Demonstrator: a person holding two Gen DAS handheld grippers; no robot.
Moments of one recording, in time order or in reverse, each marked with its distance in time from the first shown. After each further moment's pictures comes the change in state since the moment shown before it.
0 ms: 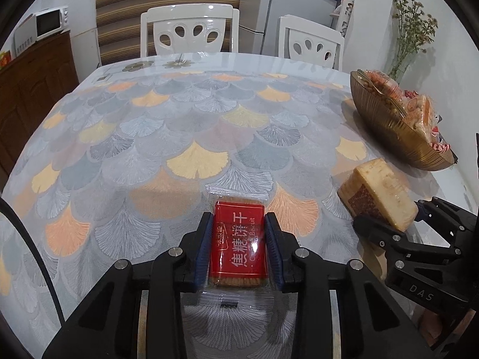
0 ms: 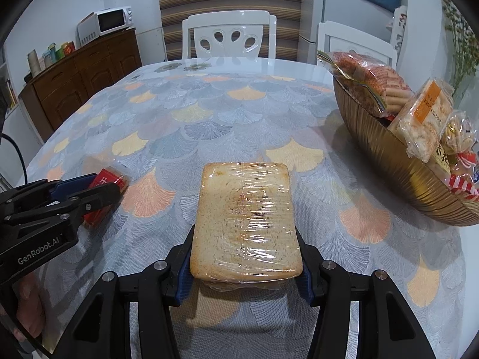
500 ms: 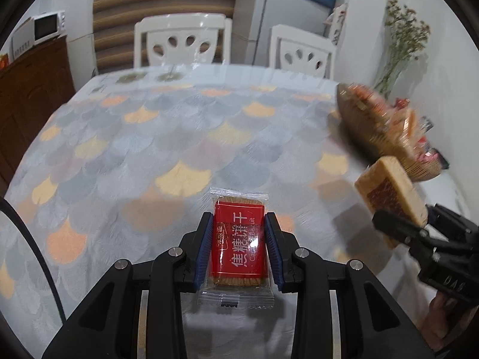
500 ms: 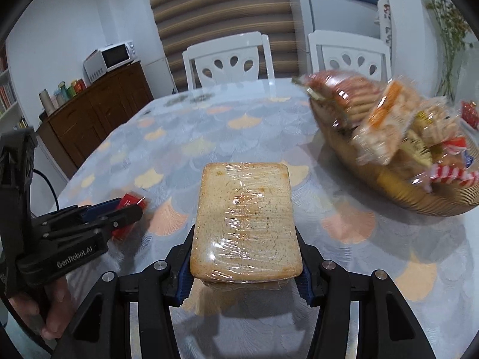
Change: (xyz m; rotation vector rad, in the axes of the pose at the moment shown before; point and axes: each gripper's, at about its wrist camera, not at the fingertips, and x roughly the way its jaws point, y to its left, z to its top) left arm -0.019 -0.016 0.016 0.013 -0.044 -0.037; right arm -0.045 -0.030 0.000 0.112 -0.109 0.120
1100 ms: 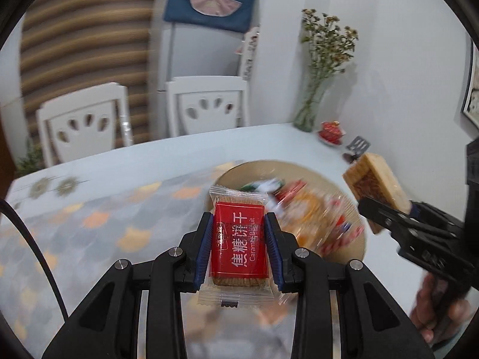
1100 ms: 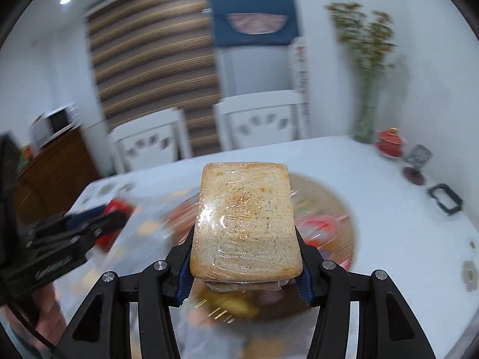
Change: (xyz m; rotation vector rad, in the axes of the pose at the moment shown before) left arm 0.014 -0.147 0.150 0.202 -0.112 -0.281; right arm -0.096 -0.136 0.100 0.211 -0.205 -0.294
